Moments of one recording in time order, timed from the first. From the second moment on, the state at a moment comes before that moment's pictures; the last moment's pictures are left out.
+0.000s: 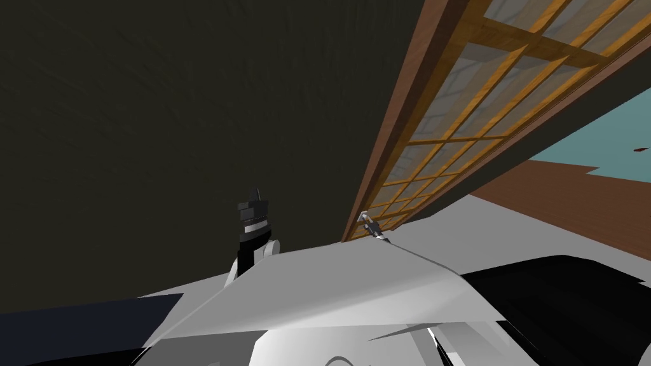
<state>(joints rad) 0.18 -0.20 -0.41 -0.76 0.54 -1.11 1.00</state>
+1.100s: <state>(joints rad) 0.17 -0.22 -0.35 -0.75 0.42 -1.09 0.74</state>
